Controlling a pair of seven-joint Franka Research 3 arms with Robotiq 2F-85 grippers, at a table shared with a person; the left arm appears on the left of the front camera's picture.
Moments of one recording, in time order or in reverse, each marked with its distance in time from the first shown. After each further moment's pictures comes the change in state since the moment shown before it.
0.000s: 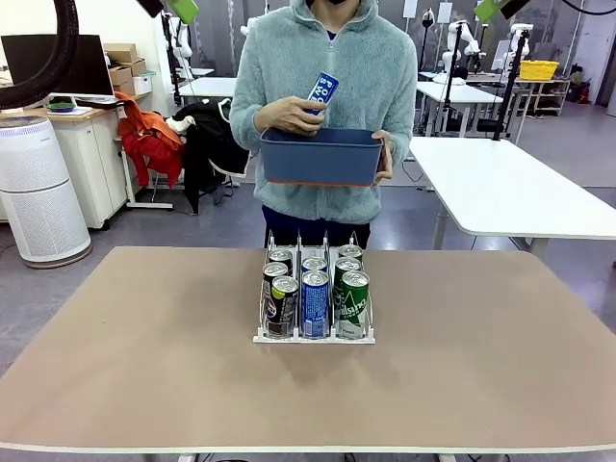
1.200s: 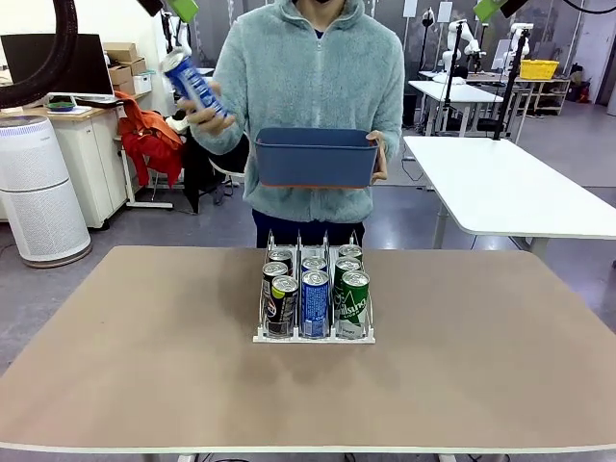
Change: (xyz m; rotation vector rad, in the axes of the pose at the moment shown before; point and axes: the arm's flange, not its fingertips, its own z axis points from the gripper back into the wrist) left arm 0.000 0.000 0.000 0.000 0.000 0.000; right arm 0.000 0.000 0.000 -0.001 0.001 -0.001
